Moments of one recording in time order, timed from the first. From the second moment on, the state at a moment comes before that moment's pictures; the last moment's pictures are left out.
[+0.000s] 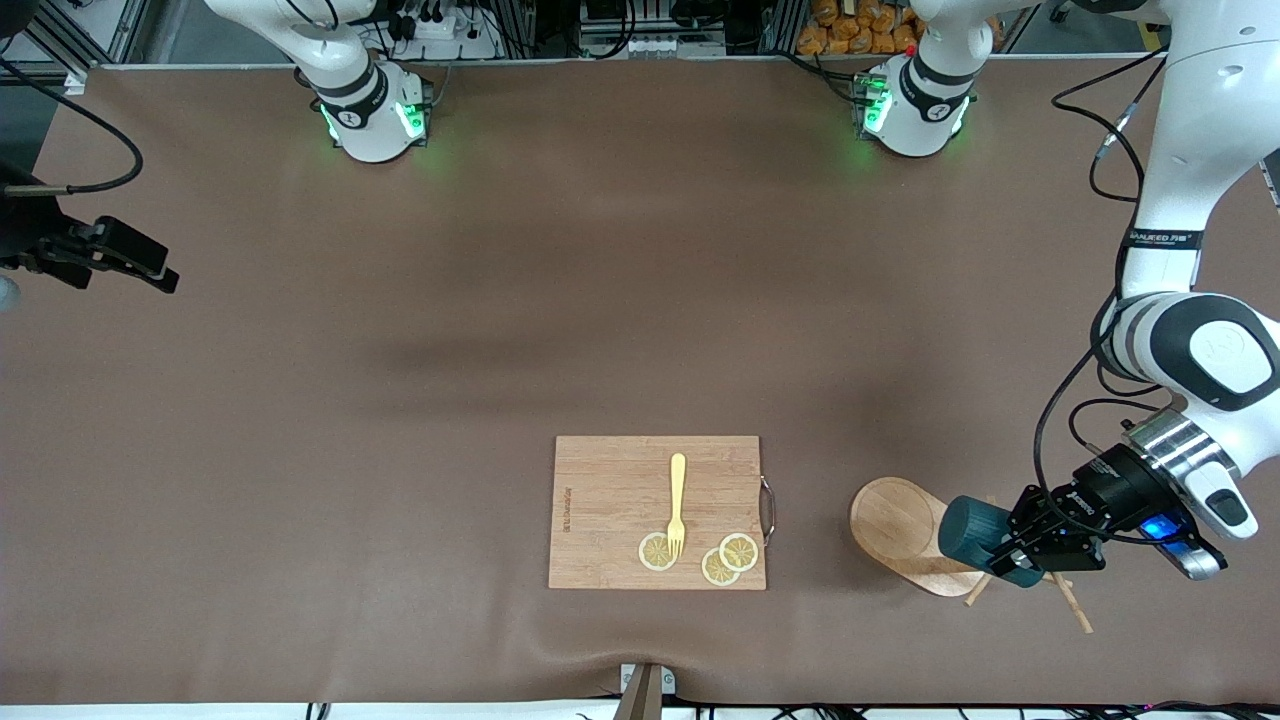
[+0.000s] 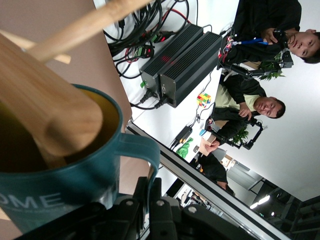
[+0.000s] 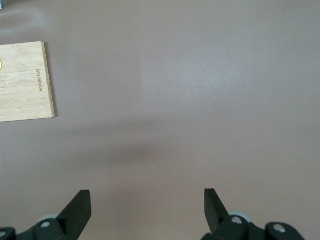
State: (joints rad) left arm 0.24 0.62 -0.29 -1.44 -1.15 2.35 -0.31; right arm 0.00 0.07 0.03 -1.42 0.04 1.50 0.11
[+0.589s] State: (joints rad) left arm 0.26 0.63 -0.29 -1.45 -1.18 2.35 -0.31; right arm 0.00 0.07 0.03 -1.42 0.04 1.49 0.11
